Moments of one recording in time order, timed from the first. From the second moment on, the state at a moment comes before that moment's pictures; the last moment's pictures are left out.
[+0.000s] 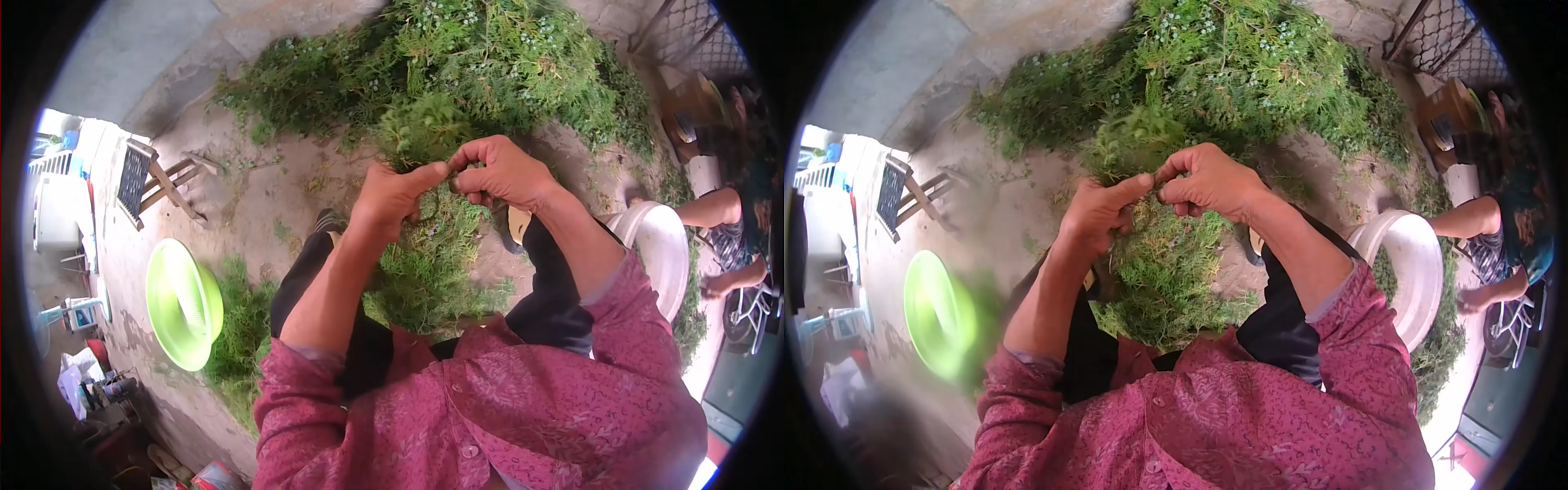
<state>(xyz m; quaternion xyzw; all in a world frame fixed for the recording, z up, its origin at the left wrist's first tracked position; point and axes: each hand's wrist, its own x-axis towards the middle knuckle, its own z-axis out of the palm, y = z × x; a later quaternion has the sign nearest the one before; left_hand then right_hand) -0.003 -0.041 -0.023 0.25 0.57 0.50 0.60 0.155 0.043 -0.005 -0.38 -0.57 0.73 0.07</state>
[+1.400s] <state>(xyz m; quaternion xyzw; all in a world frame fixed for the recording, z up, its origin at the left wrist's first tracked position) -0.016 -0.041 -0.016 0.17 0.56 0.62 0.52 0.157 0.048 -0.006 -0.31 -0.39 0.85 0.16</state>
